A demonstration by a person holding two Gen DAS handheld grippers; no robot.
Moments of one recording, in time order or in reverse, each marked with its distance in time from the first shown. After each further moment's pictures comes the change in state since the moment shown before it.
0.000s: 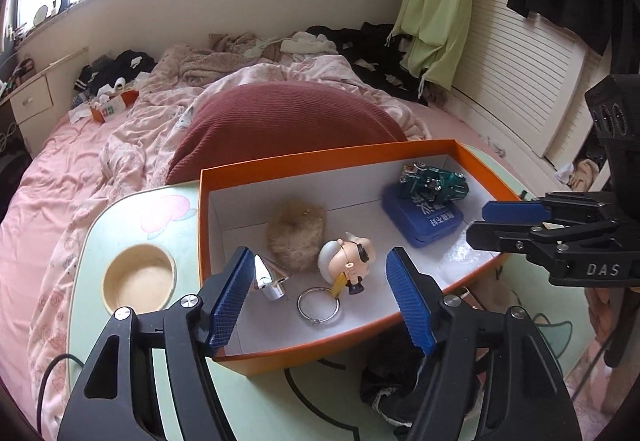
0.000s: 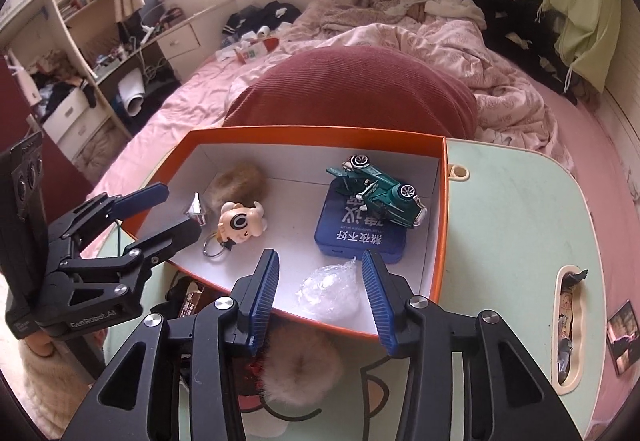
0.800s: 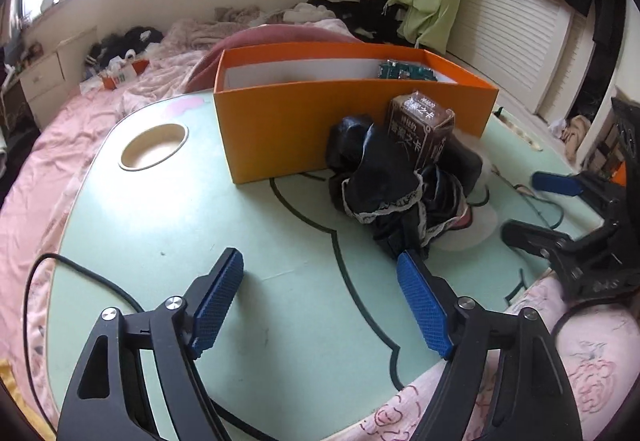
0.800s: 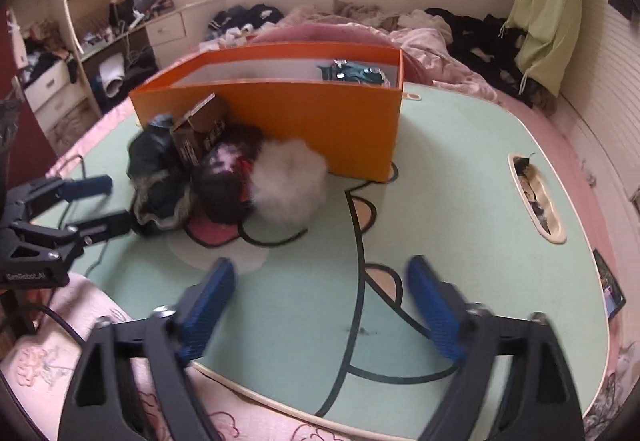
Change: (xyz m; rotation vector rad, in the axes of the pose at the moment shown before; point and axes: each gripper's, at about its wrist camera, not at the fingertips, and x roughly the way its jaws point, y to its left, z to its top) left arm -0.042 -0.023 -0.106 0.028 0.062 0.062; right arm -0.025 0.019 -0.128 -0.110 -0.045 -0.190
